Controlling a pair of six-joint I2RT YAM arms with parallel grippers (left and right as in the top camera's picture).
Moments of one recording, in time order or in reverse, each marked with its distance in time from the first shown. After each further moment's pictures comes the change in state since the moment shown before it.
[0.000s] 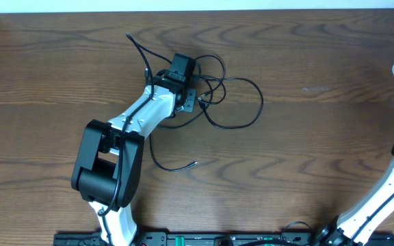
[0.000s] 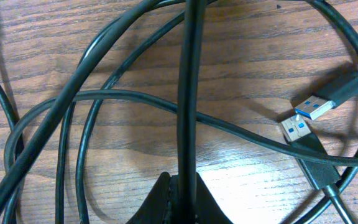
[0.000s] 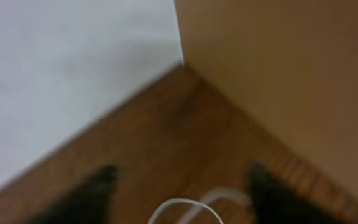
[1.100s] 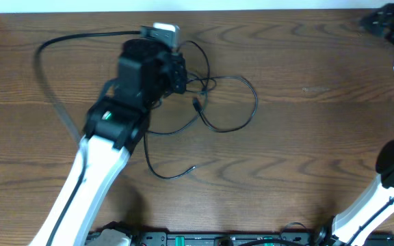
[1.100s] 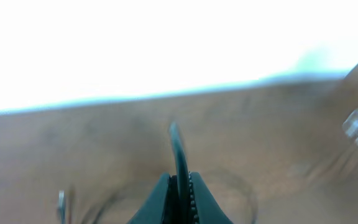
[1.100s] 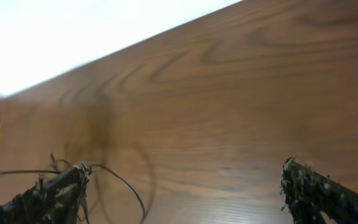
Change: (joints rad) left arm 0.000 -0.664 -0.003 0.120 0.172 -0.044; right arm 0.214 -0.297 0.001 -0.785 -0.685 -0.167
